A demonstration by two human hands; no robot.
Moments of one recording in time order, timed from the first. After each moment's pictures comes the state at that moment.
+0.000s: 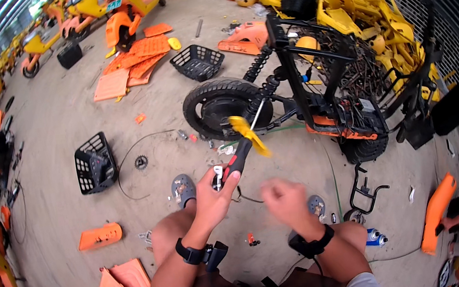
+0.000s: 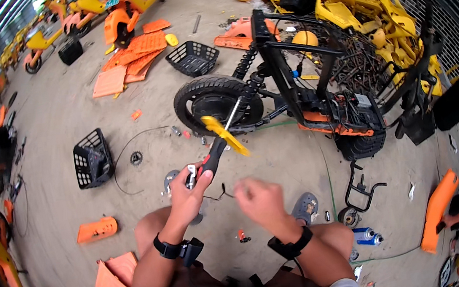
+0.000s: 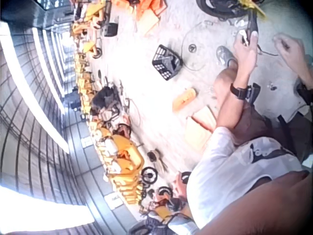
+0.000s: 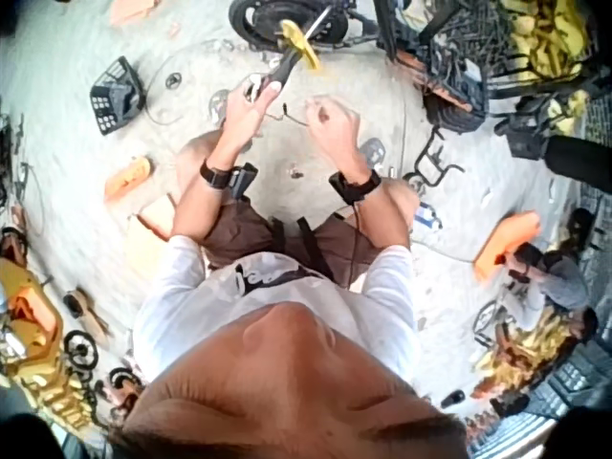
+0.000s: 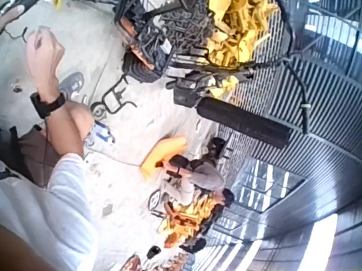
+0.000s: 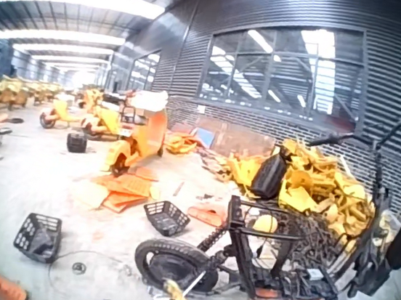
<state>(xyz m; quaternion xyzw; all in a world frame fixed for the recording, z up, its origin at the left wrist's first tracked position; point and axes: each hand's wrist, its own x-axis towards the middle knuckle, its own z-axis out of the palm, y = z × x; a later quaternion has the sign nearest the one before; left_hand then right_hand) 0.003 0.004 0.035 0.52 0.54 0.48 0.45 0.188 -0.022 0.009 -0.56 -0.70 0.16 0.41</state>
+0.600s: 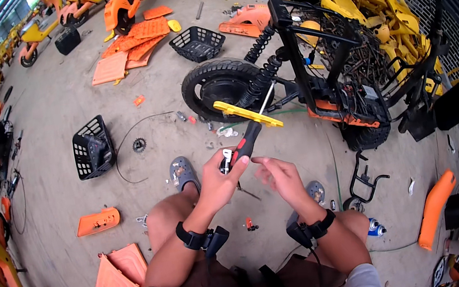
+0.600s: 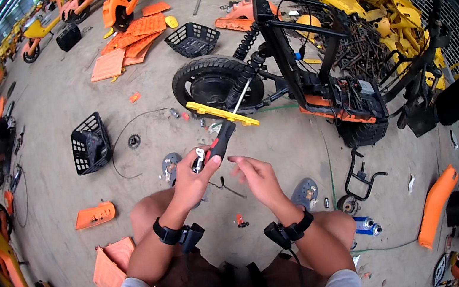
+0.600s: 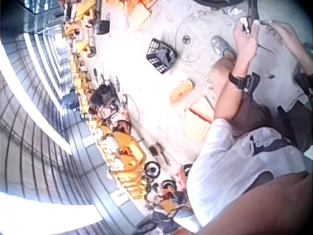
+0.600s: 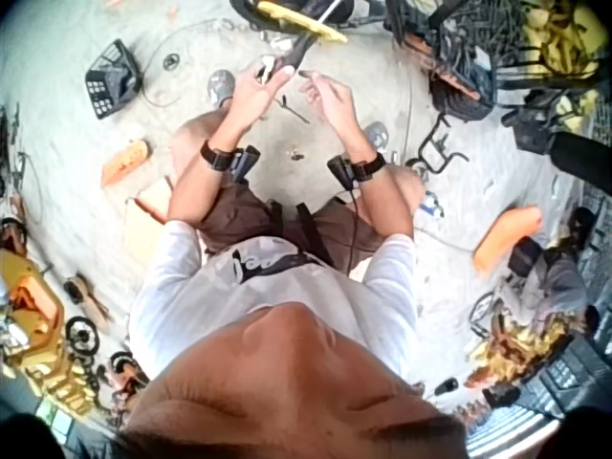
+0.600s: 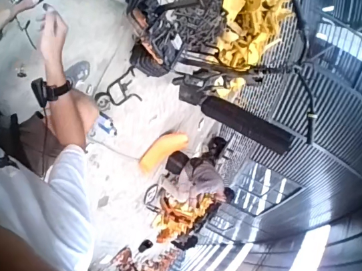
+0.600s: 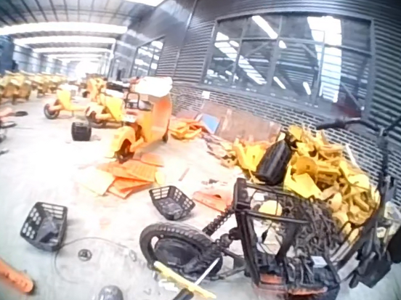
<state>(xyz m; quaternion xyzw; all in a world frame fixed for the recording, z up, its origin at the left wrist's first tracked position) 0.012 0.004 0.020 0.53 0.52 0.45 0.50 0.192 -0.008 -0.002 -0.53 -0.46 0.59 0.40</state>
